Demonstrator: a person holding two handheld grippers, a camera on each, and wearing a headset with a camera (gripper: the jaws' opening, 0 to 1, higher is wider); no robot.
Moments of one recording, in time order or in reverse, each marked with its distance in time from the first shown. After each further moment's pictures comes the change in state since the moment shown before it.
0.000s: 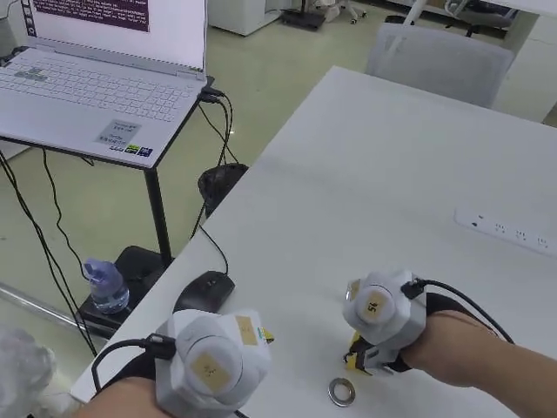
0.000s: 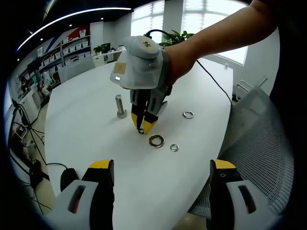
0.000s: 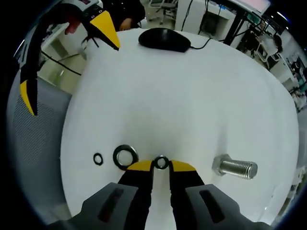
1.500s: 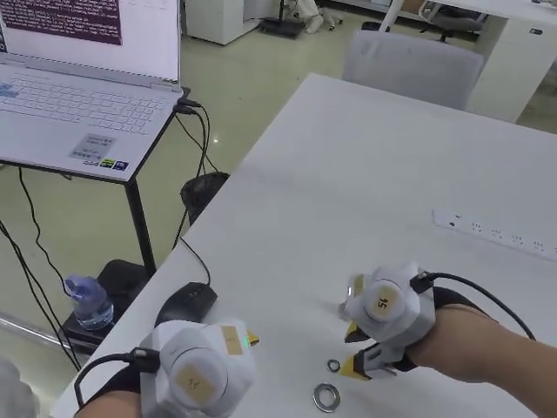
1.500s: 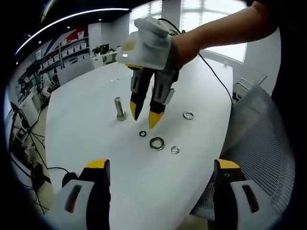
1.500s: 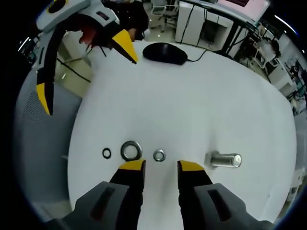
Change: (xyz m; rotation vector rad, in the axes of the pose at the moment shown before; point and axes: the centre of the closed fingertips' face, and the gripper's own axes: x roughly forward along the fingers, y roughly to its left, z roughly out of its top) left arm 0.000 0.003 0.003 0.021 0.004 0.003; right arm -0.027 0.001 0.006 -0.017 -0.075 -0.004
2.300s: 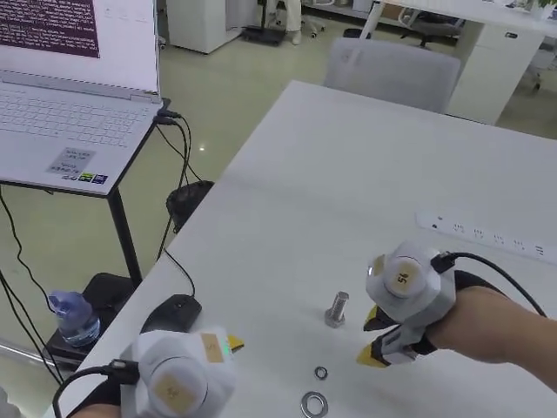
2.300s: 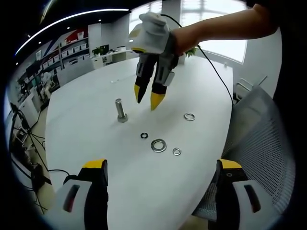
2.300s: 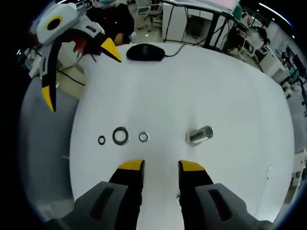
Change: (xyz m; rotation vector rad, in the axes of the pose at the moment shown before) left arm 0.002 0.003 0.006 0.004 -0.006 -0.001; right arm -0.039 -0.024 -0.026 0.098 0.005 -0.031
